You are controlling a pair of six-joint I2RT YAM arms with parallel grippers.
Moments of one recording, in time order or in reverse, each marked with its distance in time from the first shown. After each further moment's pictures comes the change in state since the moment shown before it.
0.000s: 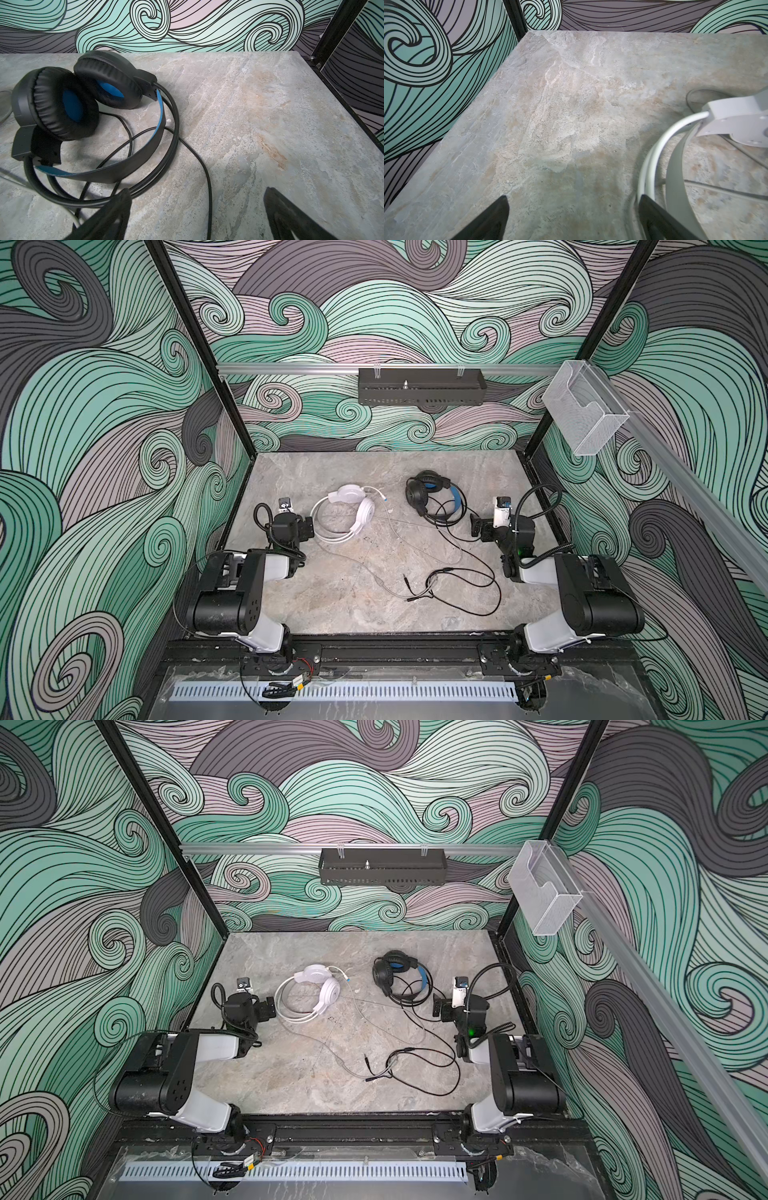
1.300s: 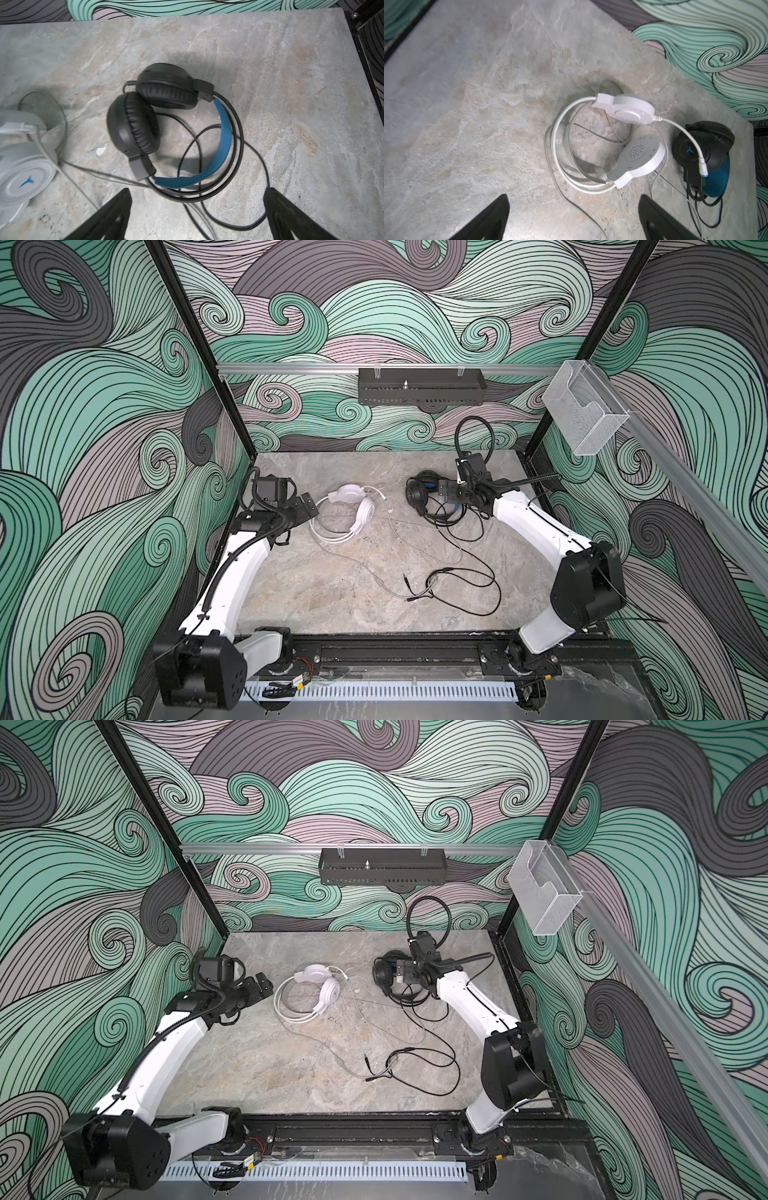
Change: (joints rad) left arm -0.048 -0.310 0.616 -1.336 0.311 -0.506; right arm 0.420 0.073 0.949 -1.354 0.345 0.300
